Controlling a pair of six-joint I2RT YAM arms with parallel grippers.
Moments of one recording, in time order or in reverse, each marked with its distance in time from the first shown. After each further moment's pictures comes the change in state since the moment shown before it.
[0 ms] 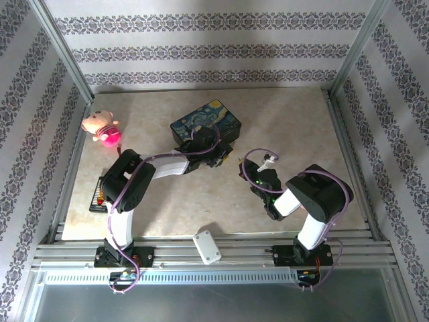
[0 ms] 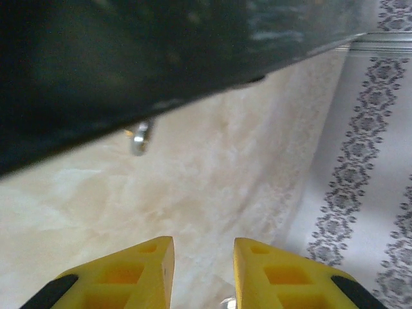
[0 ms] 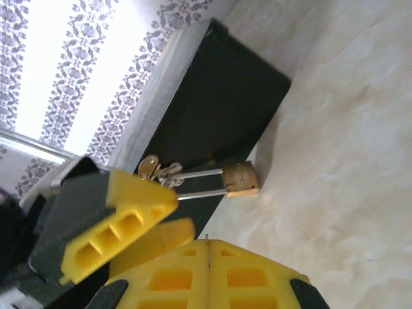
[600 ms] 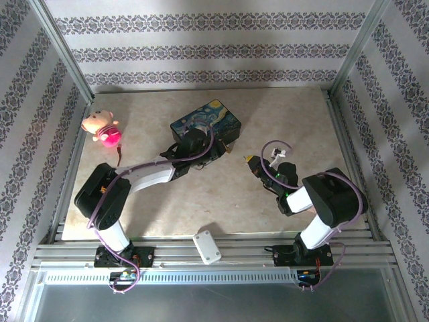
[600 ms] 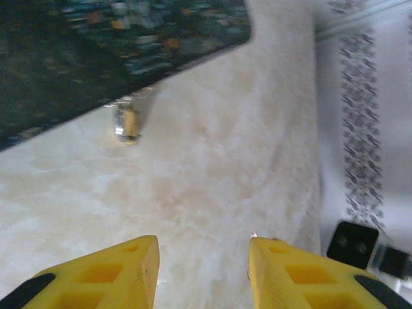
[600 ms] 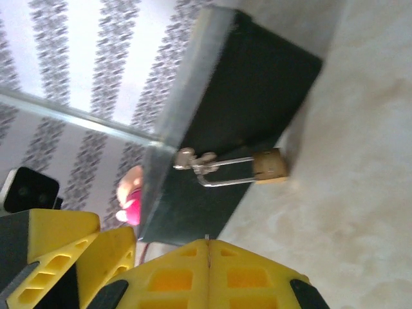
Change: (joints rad) left arm -0.006 -0.267 -0.153 -0.006 -0.077 0.331; right arm -0.241 -0.102 -0.013 -0.040 -0.486 0.058
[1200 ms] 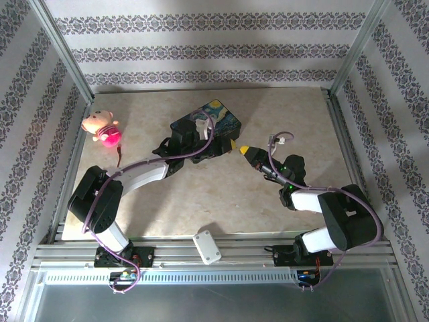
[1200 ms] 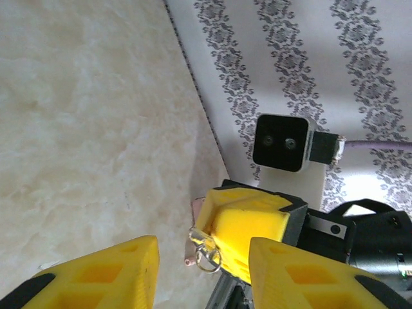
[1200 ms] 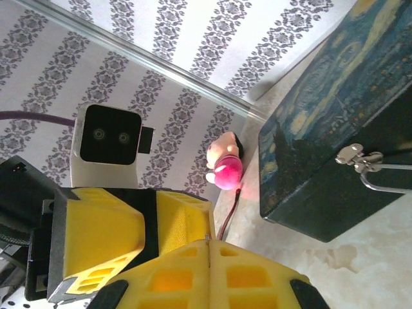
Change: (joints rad) left arm 0.053 -0.037 0.020 0.174 0.446 0.145; right arm -0.010 -0.201 0.092 -0.073 -0.251 0.042
